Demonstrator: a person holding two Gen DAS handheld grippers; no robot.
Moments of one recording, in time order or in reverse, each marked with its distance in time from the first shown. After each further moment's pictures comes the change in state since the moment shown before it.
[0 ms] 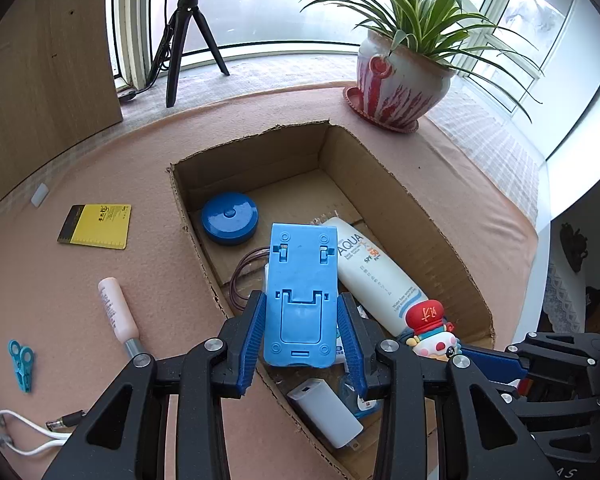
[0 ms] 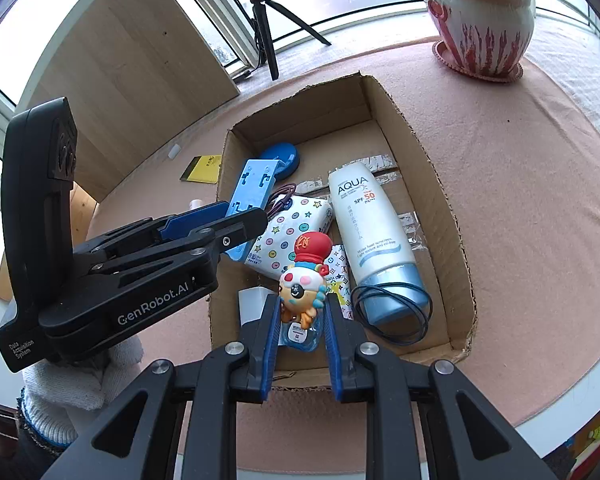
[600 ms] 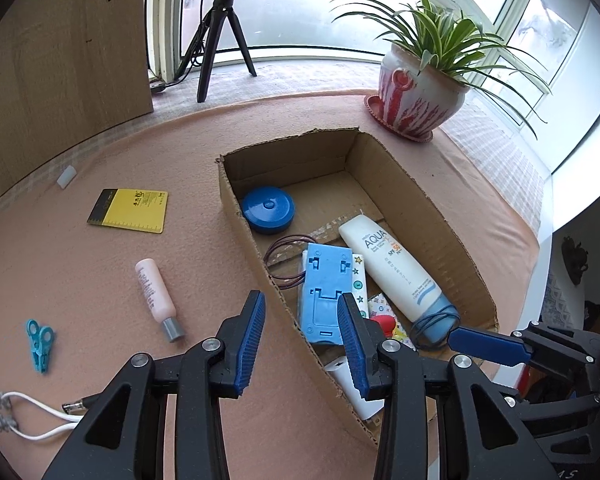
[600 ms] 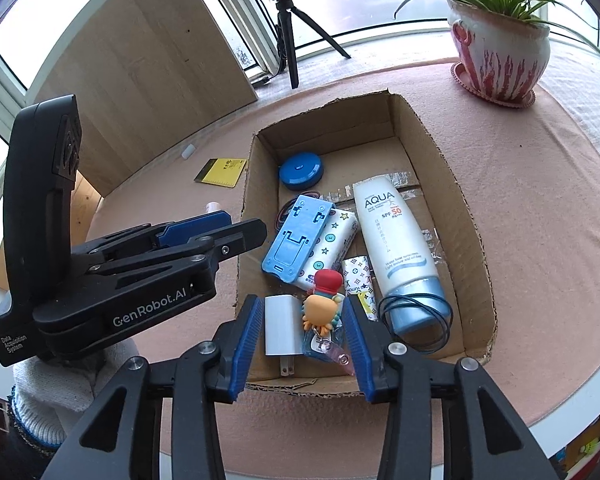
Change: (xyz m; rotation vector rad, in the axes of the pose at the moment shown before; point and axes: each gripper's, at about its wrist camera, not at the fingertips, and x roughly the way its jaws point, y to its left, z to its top) left arm -0.026 0.032 -0.012 -0.059 -0.010 0.024; right arm -0.002 0.026 0.000 -0.058 -0.036 -0.011
